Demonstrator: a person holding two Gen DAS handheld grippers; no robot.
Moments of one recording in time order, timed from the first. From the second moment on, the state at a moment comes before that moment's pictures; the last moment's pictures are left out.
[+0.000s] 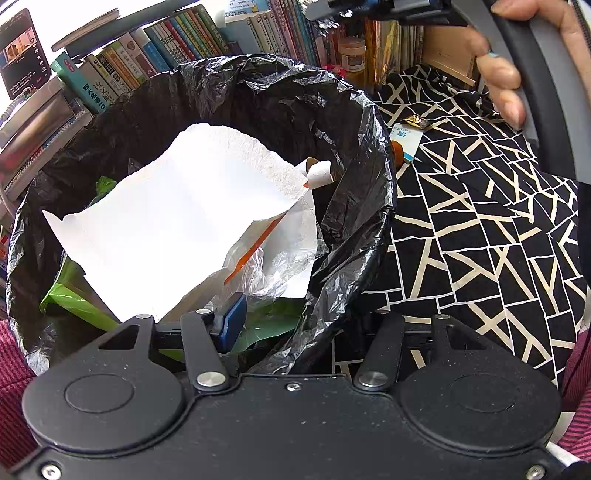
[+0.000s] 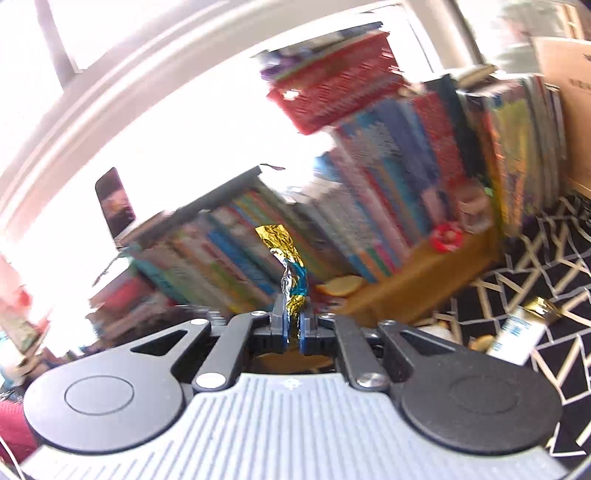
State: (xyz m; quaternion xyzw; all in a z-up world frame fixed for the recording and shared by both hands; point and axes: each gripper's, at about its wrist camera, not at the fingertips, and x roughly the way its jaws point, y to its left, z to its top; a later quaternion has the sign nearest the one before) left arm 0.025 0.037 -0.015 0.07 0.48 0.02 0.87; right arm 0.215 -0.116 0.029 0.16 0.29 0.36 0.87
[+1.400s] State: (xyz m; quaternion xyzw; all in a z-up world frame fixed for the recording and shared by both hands) left arm 0.025 0.037 -0.015 0.07 0.48 0.02 0.87; right arm 0.192 -0.098 0.040 0.15 0.28 0.41 0.85
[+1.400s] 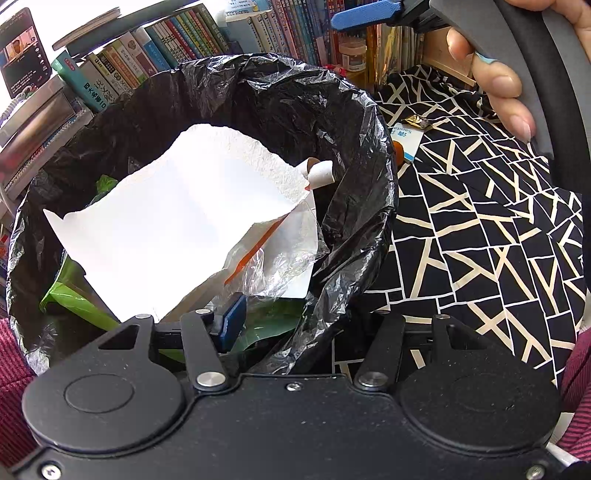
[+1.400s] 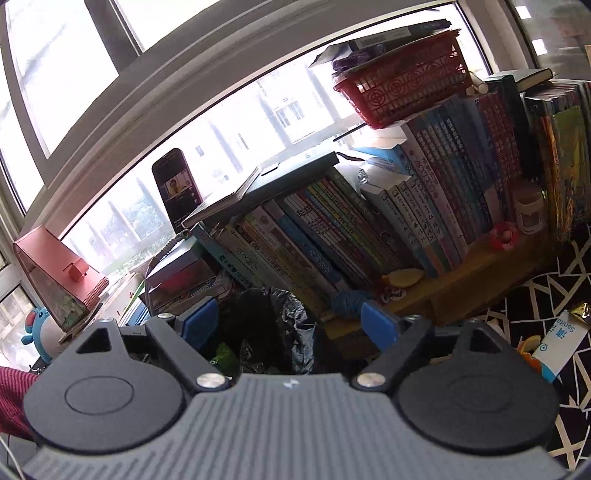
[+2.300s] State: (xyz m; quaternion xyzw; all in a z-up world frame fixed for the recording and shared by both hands) left arm 0.026 0.036 -0.017 0.07 0.48 0.03 0.87; right arm 0.291 -0.151 -0.127 0.12 0.42 0.12 0.89
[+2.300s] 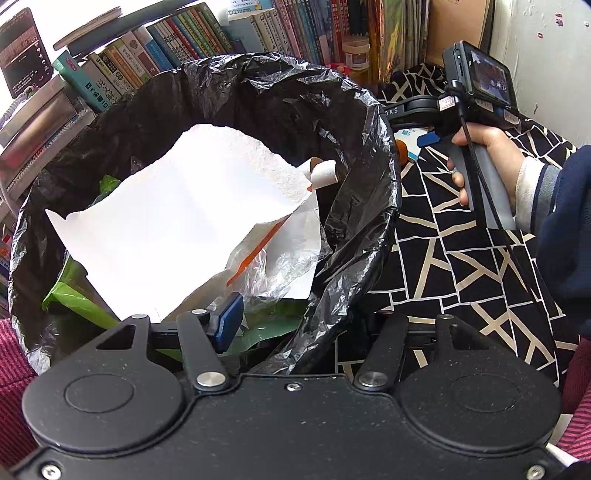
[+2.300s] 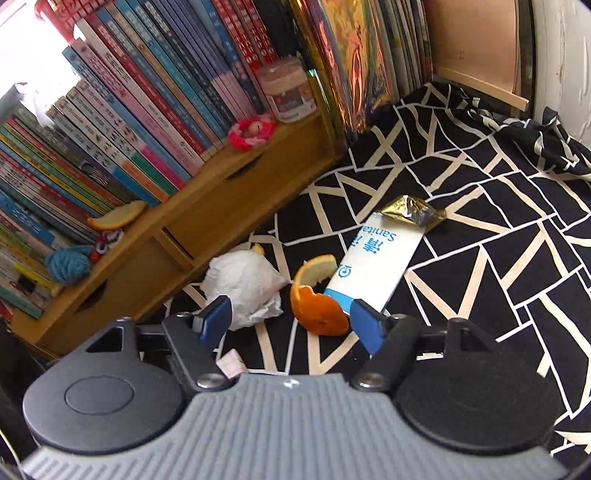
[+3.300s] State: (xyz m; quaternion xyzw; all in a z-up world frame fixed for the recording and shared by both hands) left arm 0.031 0.039 -0.020 0.07 0.49 0.03 0.87; right arm 0.300 -0.145 -0.128 0.07 0.43 0.05 0.90
